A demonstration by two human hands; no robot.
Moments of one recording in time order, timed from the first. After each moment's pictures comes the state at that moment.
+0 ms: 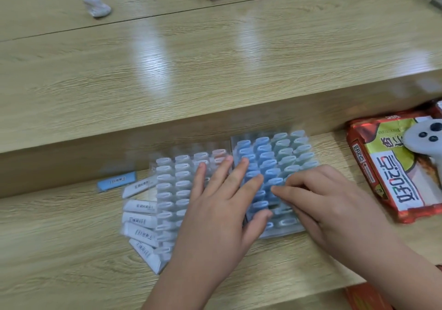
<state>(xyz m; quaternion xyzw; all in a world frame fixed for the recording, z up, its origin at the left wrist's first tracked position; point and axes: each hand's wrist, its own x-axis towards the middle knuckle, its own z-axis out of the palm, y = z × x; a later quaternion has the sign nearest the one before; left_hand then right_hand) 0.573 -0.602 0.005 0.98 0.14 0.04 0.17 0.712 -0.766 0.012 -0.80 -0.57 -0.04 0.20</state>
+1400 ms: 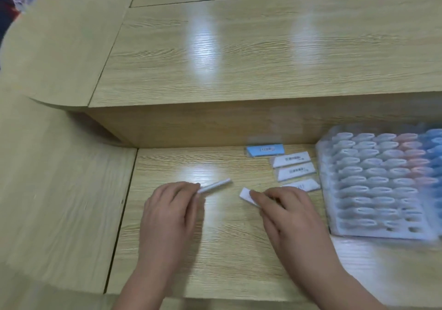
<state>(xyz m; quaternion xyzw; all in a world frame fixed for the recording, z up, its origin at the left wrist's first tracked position) 0.311 -0.405 -0.054 0.90 0.36 0.20 0.15 0.477 -0.566 -0.054 -0.82 -0.51 0.04 0.25</state>
